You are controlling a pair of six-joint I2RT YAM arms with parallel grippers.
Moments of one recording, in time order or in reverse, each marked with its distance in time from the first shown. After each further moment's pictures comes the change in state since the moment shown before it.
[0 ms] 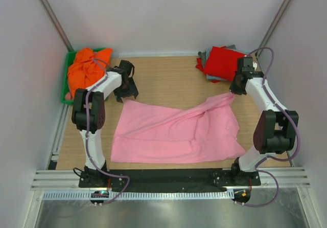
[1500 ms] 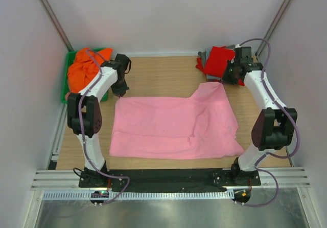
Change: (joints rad) left arm 0.006 -0.063 0.109 -0.214 -0.137 0.042; right arm 0.045 0.064 0.185 -0.013 -0.301 0.000
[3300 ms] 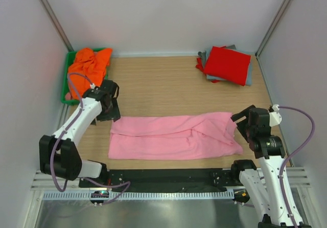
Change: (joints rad) left arm 0.000 -0.575 -0.609 -0.023 -0.075 0.072; right arm 0.010 -1.106 -0.785 -0.198 0.327 0.587
